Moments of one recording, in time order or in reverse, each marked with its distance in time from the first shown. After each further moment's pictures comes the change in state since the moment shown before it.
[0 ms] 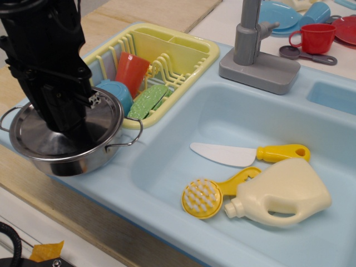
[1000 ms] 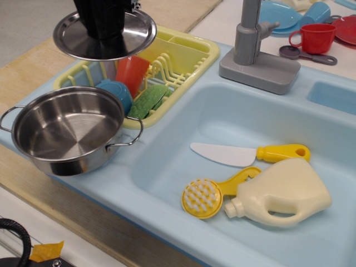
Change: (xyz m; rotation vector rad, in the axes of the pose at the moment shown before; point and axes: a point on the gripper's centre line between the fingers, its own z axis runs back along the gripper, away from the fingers) arm 0.094 0.014 0.038 0.063 -0.040 -0.173
